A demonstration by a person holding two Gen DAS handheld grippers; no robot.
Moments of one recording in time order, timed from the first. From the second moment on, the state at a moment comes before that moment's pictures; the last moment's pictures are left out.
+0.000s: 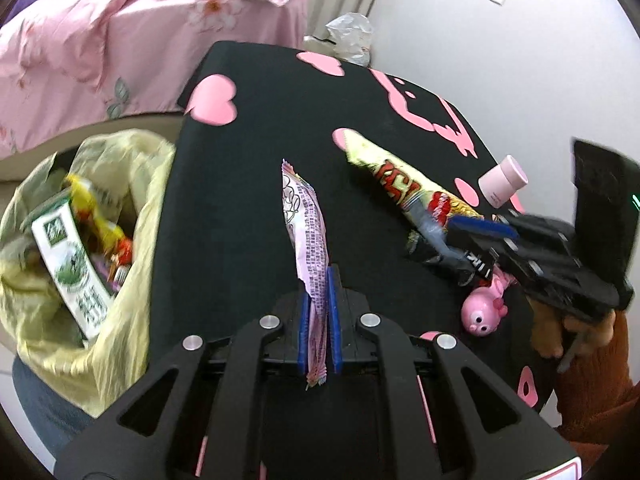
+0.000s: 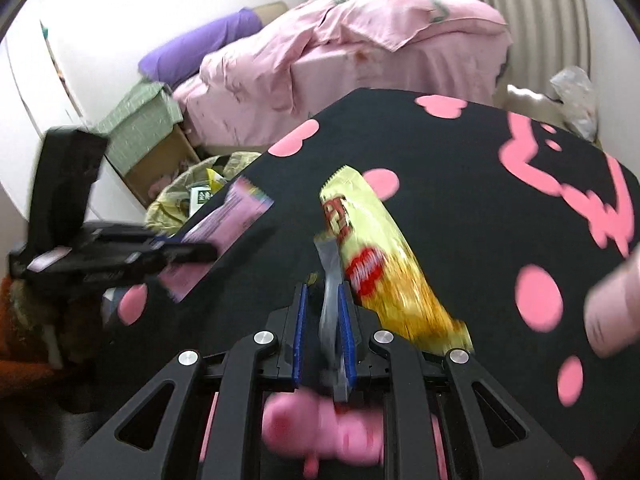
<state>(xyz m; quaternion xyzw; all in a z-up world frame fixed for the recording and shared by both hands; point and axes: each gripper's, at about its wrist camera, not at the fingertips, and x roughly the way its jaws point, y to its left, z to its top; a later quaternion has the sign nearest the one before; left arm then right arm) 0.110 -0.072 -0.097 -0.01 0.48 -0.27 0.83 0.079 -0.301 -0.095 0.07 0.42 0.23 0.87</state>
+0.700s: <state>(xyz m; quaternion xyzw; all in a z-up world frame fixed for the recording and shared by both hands) 0.101 -0.058 -0.112 -0.04 0.48 -0.30 0.82 0.073 -0.335 -0.107 0.04 0.45 0.14 0.88</state>
